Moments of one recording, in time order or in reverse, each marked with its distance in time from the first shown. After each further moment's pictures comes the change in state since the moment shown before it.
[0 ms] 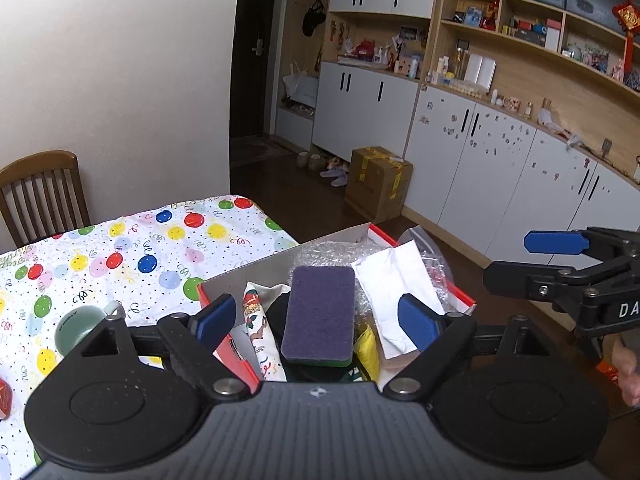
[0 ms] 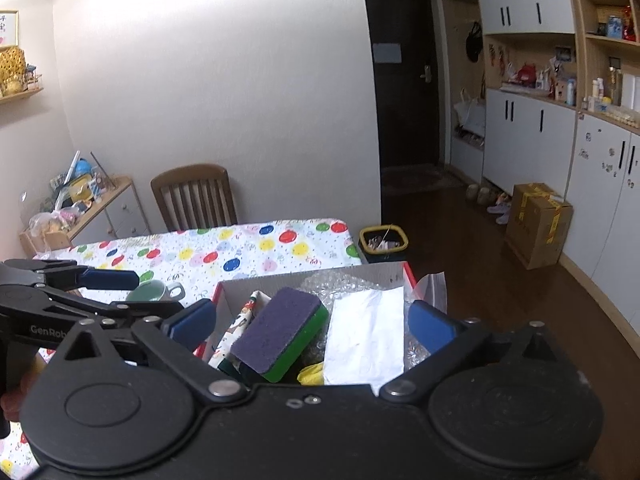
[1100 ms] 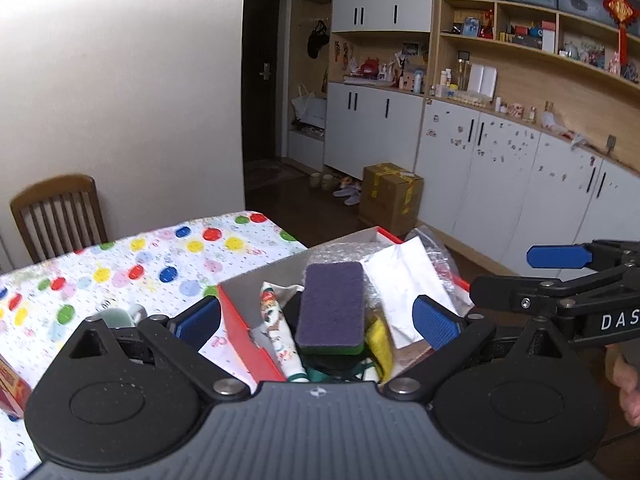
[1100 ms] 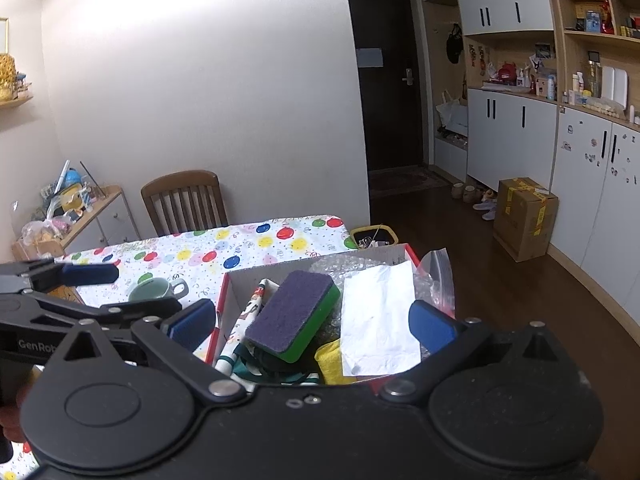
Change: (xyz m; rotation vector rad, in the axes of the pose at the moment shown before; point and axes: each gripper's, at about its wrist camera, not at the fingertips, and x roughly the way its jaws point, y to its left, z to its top) left arm -0.029 -0.009 -0.027 0.047 -0.082 0.059; right arm -0.014 0.026 -0.028 0.046 -0.024 -0.045
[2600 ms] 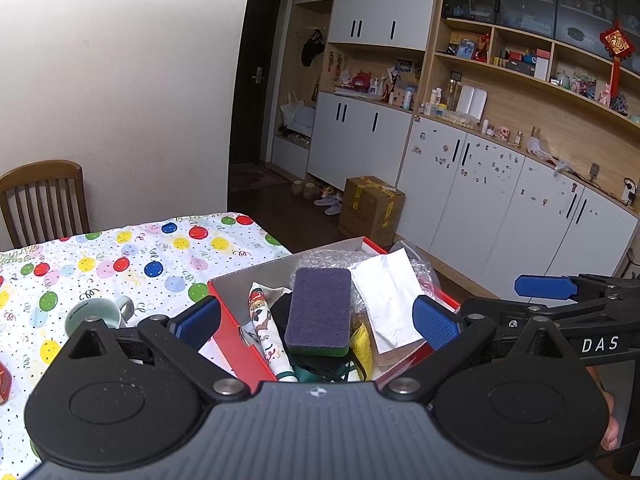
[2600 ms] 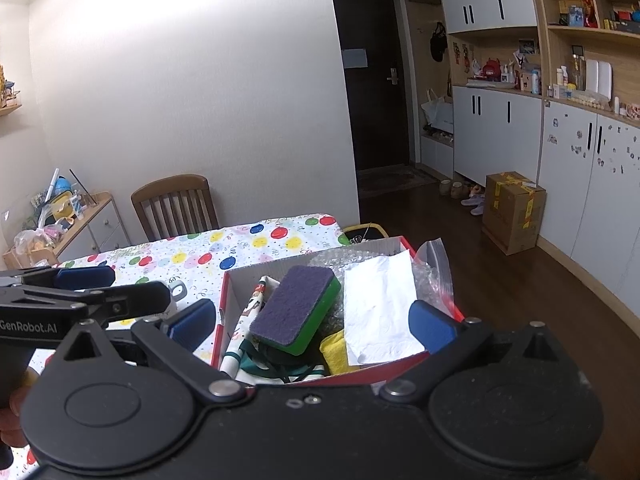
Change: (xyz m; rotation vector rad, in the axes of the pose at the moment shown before) left arm -0.017 0.021 -0.005 -0.075 -0.025 -0.085; right arm -0.008 0.018 -0.011 0.035 -0.006 -0.043
